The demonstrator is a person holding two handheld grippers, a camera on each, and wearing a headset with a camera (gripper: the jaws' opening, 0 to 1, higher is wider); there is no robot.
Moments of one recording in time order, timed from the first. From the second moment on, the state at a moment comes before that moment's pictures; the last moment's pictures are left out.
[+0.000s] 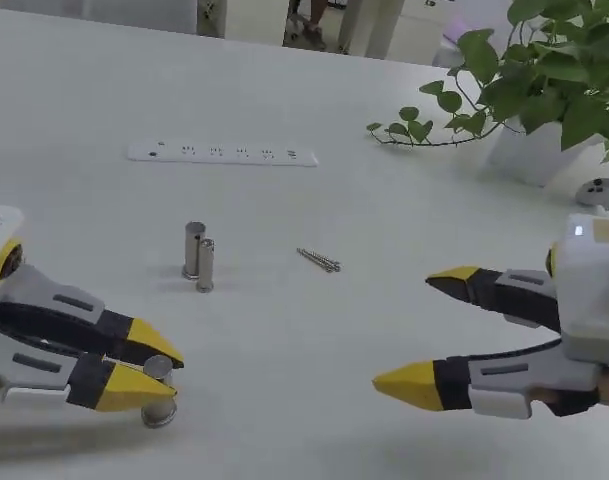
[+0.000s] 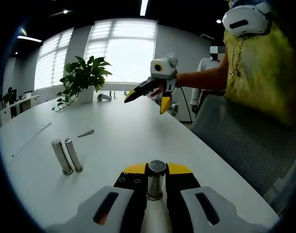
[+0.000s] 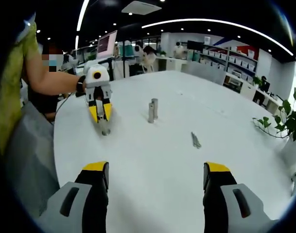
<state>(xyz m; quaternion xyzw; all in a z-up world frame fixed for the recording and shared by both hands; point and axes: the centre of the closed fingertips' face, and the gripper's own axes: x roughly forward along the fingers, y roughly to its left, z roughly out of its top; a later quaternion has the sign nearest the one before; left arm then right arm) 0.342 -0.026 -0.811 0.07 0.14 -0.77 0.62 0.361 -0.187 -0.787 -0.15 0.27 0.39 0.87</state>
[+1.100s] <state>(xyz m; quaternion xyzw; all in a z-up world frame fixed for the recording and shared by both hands) 0.337 -0.016 -0.798 0.01 0.14 -0.75 0.64 0.350 -0.171 -0.795 -0.16 0.29 0.40 0.85</state>
